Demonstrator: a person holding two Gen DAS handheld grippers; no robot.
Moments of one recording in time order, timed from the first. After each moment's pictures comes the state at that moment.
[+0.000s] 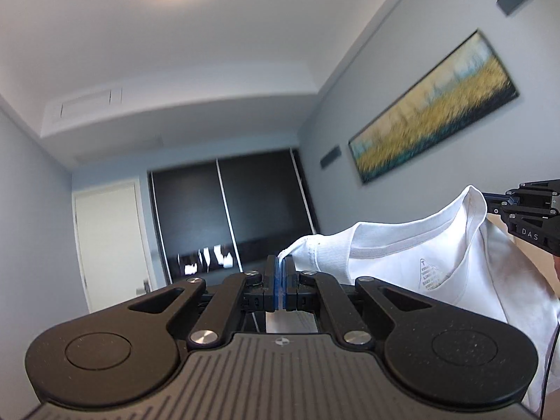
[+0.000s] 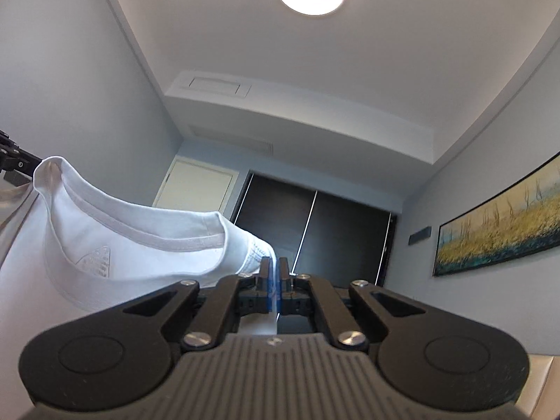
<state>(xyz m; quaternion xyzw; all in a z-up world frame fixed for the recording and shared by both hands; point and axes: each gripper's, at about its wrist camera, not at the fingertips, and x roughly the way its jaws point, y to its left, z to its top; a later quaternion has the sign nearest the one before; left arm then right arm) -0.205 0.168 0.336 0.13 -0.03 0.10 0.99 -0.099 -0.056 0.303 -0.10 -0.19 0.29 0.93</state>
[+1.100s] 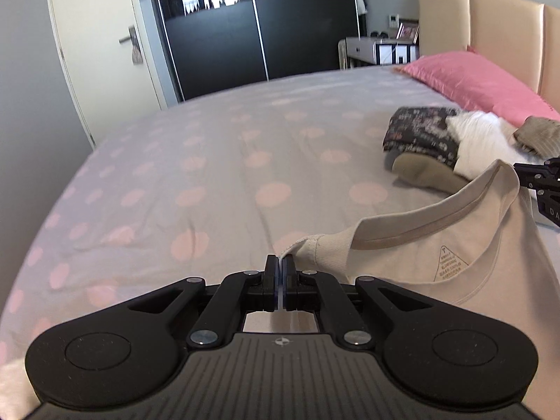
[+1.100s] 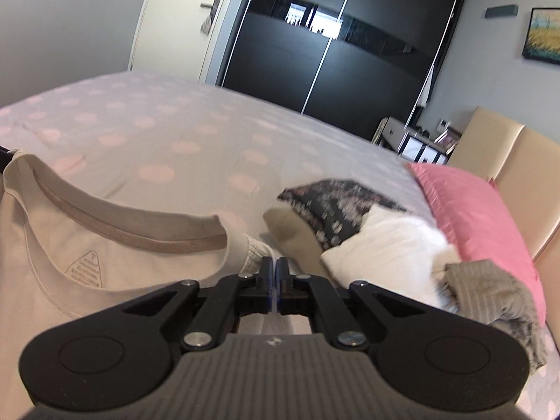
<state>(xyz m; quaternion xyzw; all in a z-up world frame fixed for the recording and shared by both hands) 0.176 0.390 -0.008 0.01 0.37 0.15 0.92 0.280 0.201 -0.052 -0.23 0.22 0.26 0.91</state>
